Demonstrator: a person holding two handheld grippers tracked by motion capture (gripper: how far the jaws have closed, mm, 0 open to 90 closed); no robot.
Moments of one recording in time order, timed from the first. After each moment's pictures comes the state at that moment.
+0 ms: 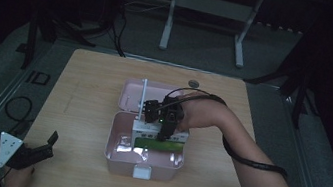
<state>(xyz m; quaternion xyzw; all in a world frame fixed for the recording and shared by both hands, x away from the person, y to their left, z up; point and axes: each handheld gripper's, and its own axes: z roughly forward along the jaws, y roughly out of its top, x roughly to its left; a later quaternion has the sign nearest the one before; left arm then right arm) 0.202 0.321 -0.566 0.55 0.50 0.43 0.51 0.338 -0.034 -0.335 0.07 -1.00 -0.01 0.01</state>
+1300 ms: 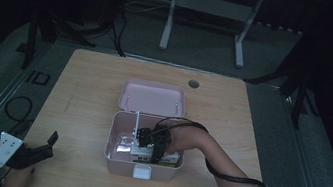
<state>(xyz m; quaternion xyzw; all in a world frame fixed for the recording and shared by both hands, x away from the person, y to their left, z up) 0.202 0.321 -0.566 0.55 0.50 0.43 0.51 0.340 -0.032 -0.457 0.06 -1.00 0.01 0.06</state>
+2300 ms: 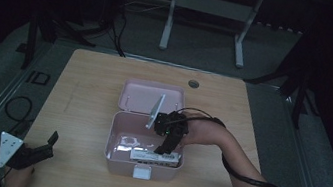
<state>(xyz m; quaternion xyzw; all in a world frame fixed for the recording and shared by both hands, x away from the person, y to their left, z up) 0.202 0.321 -0.566 0.55 0.50 0.44 0.51 0.349 -0.072 -0.392 0.02 -0.99 -0.14 0.02</state>
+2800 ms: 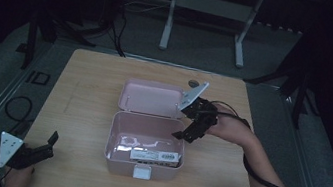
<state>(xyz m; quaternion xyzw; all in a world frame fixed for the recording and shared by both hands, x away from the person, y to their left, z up) 0.202 0.320 -0.566 0.55 0.50 0.44 0.51 0.375 -0.140 -0.368 -0.06 -0.96 -0.26 -0.07</state>
